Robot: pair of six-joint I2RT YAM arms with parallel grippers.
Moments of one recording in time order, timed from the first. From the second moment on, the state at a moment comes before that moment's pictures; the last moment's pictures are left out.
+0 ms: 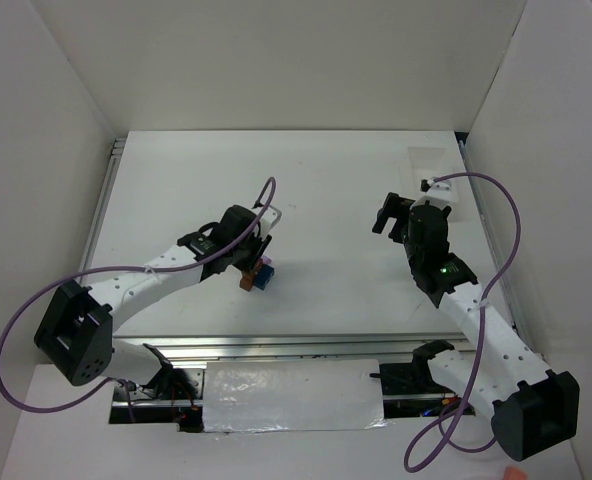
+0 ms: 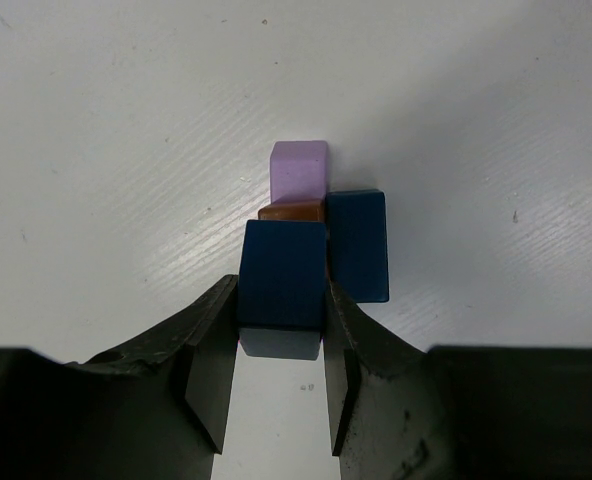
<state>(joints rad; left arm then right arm) -0.65 1.39 0.94 -0.41 -0.13 0.00 0.31 0.91 0.69 -0.12 0.36 0.36</state>
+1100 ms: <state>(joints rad) -0.65 1.36 0.95 -0.41 -0.10 0.00 0.31 0.91 0.69 -0.12 0.35 0.36</state>
